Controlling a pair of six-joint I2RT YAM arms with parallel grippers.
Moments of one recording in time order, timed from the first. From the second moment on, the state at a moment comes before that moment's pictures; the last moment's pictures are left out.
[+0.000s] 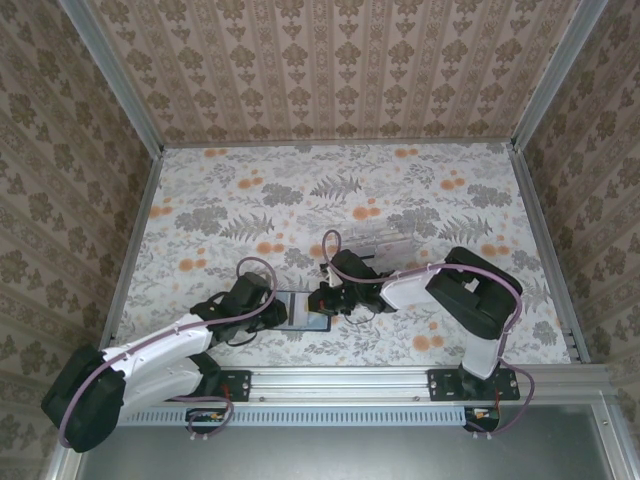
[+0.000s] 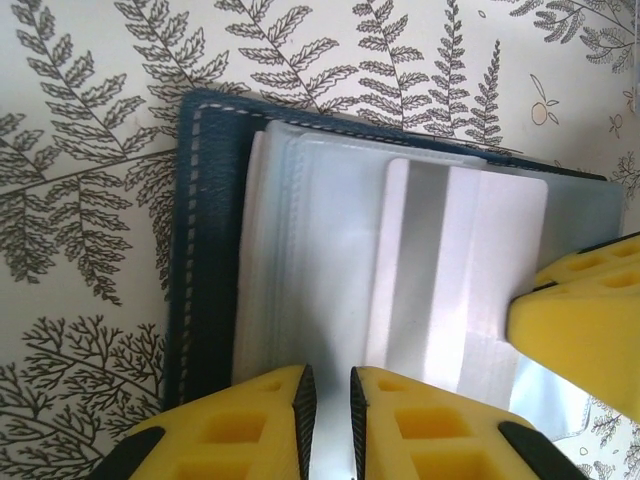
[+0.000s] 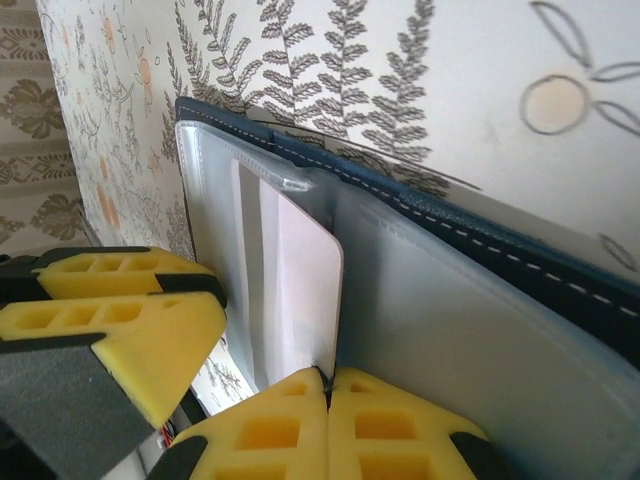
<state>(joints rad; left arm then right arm) -0.75 0.96 0.29 -0.29 0.11 -0.86 0.84 1.81 0.74 0.30 -0.49 1.03</state>
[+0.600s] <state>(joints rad) -0.74 0.96 0.30 -0.34 0.10 -0.86 0.73 1.69 0.59 0.32 -0.54 1.01</state>
